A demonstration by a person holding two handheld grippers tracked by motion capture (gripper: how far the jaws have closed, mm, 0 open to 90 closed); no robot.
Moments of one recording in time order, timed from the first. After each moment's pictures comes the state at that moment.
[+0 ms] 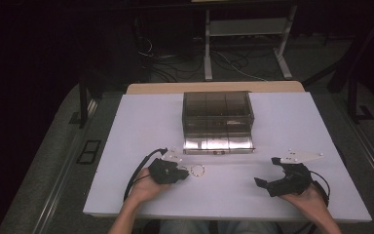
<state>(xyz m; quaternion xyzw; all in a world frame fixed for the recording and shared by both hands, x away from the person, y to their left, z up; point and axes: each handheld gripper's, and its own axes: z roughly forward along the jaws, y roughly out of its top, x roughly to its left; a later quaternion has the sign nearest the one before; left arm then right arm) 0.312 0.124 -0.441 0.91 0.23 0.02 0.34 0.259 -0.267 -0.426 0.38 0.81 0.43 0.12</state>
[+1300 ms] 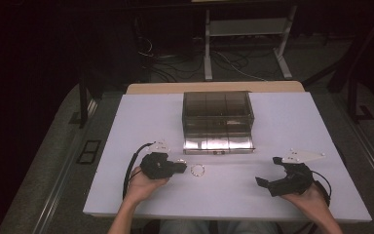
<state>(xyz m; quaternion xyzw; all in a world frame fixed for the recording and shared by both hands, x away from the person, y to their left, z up) 0.308 0.142 -0.411 0.86 0.28 0.01 0.43 0.258 -0.270 -0.424 0.38 0.81 0.43 0.12</state>
